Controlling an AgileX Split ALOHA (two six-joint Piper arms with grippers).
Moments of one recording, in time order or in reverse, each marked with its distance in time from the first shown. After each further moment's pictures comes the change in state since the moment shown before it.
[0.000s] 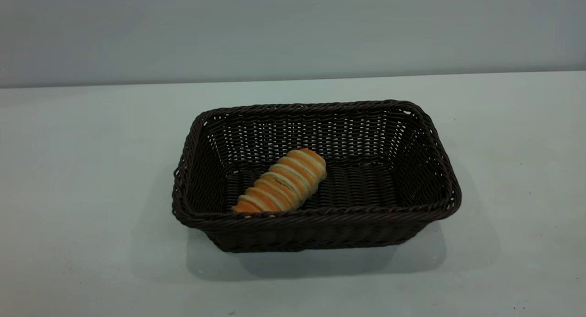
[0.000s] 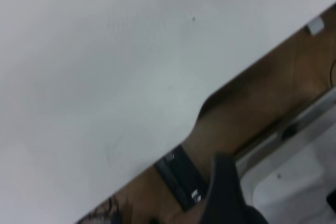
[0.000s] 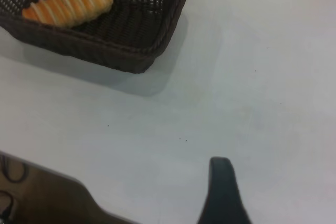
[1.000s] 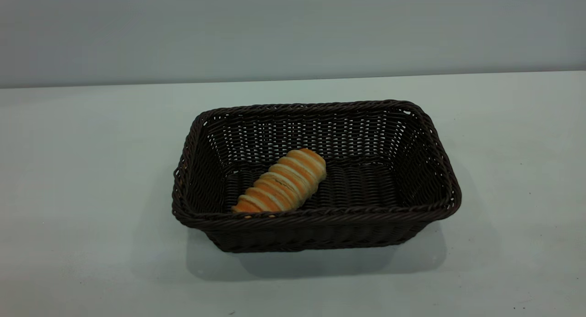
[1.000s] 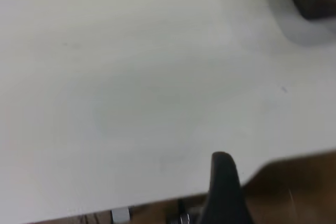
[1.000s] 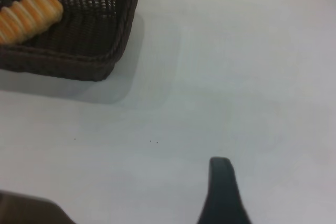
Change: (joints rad) left arm 0.475 -0.247 0.000 0.000 -0.001 -0.002; right arm -0.161 0.000 0.000 0.001 0.000 0.000
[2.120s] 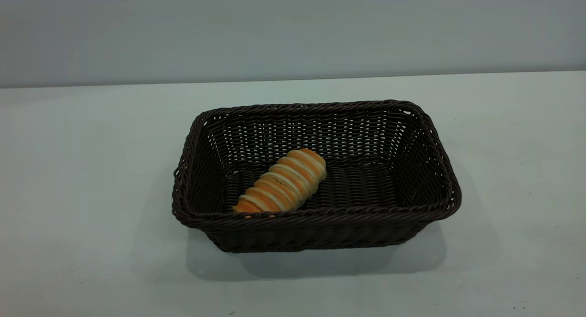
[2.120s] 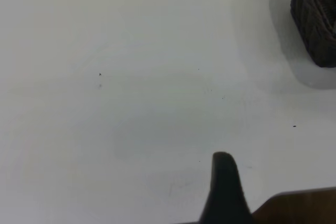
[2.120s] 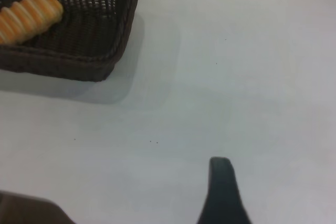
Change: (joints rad) left arm 0.046 -0.129 0.000 0.000 0.014 -0.001; right arm 0.000 -0.002 0.000 0.000 0.000 -0.001
